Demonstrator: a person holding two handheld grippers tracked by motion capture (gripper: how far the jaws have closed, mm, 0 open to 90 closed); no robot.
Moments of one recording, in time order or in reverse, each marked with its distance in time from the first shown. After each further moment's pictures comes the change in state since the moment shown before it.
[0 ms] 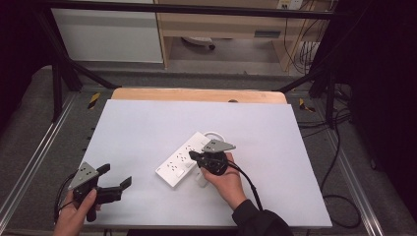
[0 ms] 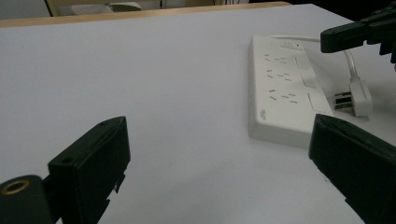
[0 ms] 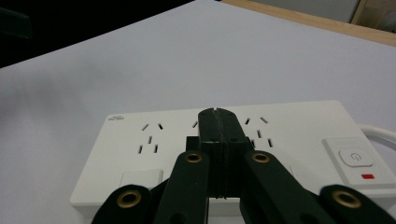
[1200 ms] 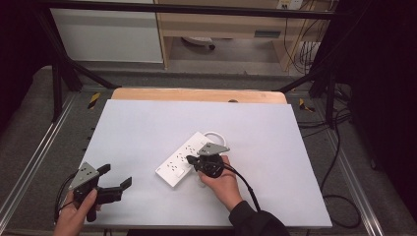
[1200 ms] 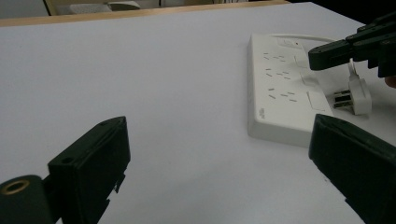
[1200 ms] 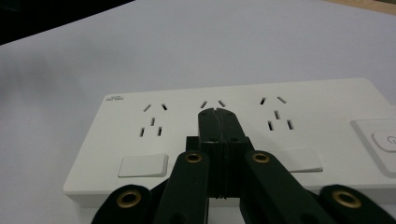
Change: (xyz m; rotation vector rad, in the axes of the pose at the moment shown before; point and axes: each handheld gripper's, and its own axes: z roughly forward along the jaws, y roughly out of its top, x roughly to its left) left arm -0.001 0.000 0.000 0.003 -0.004 0.004; right arm 0.005 -0.011 0.014 0.056 0.006 -0.001
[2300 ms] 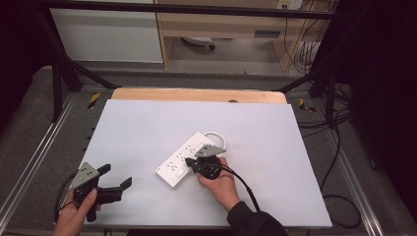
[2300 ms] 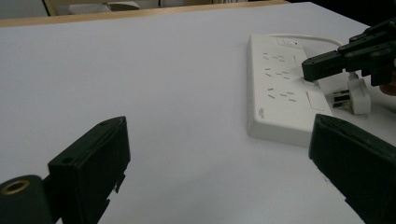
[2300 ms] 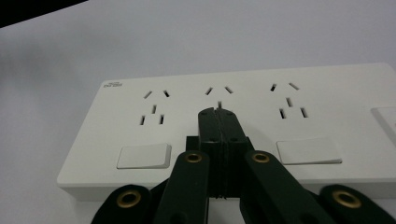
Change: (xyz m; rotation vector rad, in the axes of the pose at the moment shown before) left arm 0.000 0.000 0.000 0.001 -0.002 0.002; right arm 0.003 -0.006 0.008 0.037 0.002 -0.003
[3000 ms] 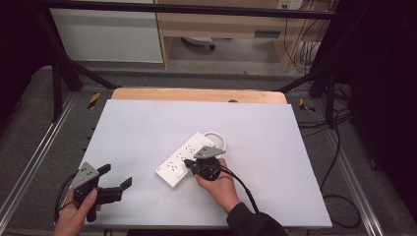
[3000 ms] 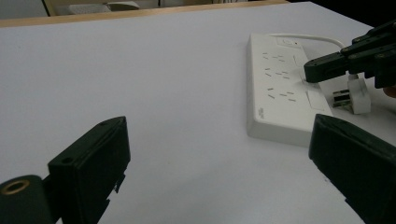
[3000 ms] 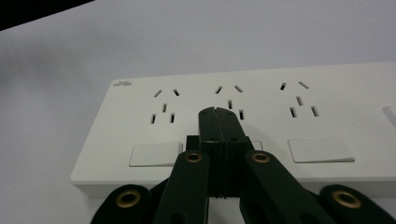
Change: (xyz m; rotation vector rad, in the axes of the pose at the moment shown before) left arm 0.000 0.000 0.000 0.000 0.000 0.001; right arm 0.005 -0.001 -0.001 0.000 0.009 0.005
